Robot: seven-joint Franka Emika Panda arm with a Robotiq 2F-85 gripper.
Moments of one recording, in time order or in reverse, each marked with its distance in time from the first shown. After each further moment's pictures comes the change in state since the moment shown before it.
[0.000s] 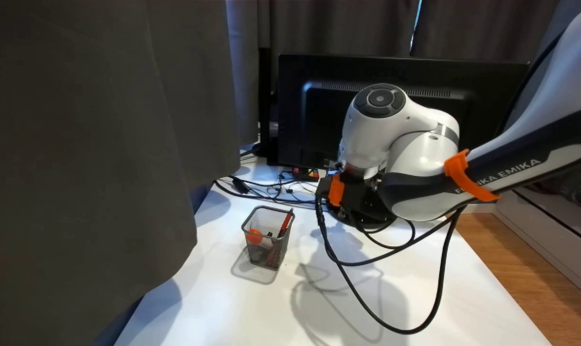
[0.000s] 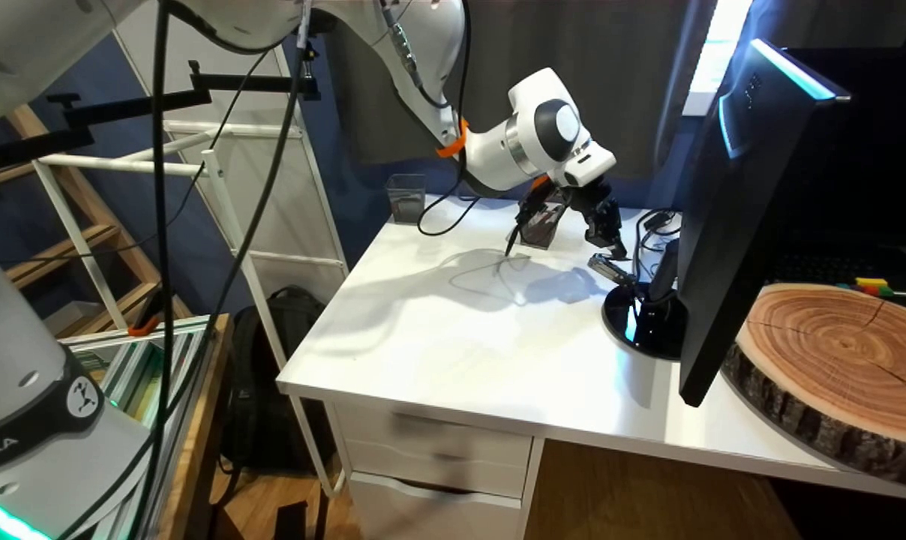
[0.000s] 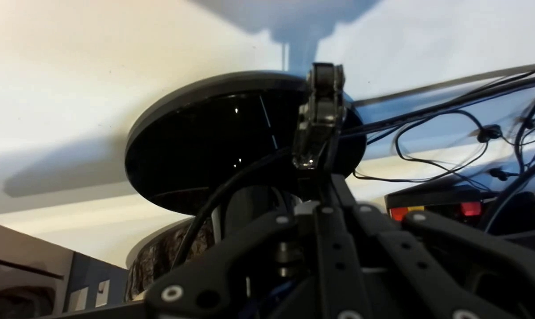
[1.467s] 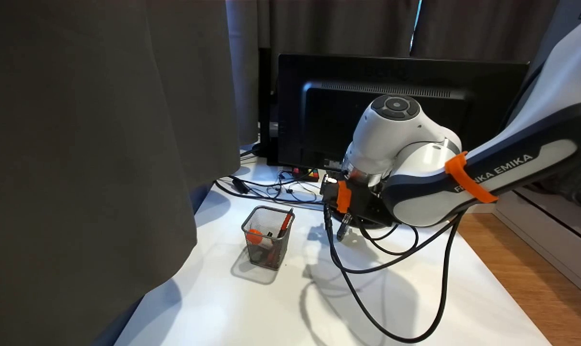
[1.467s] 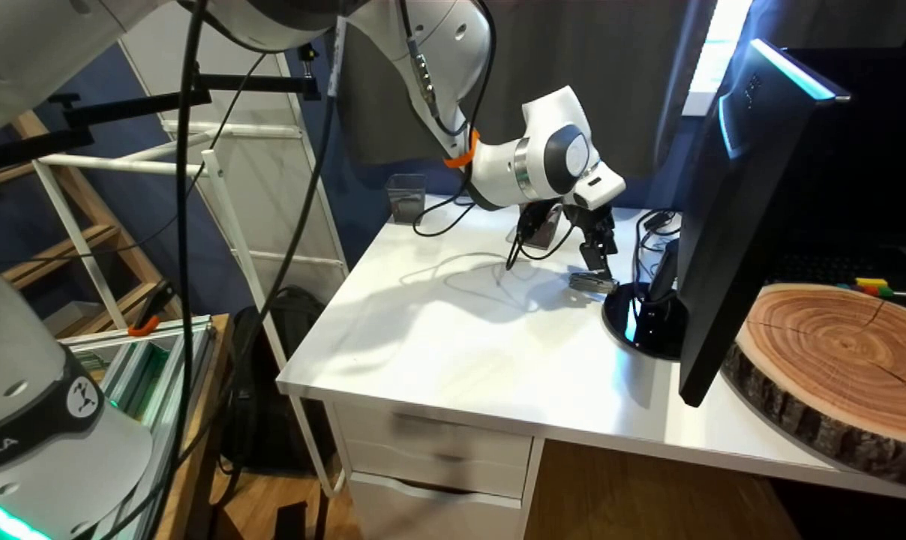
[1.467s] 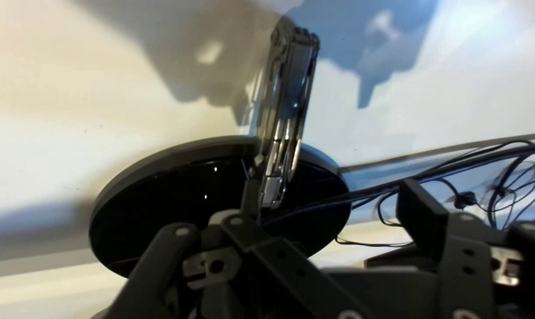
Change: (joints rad) arm -0.172 0.010 0.200 0.000 0.024 0.107 -0.179
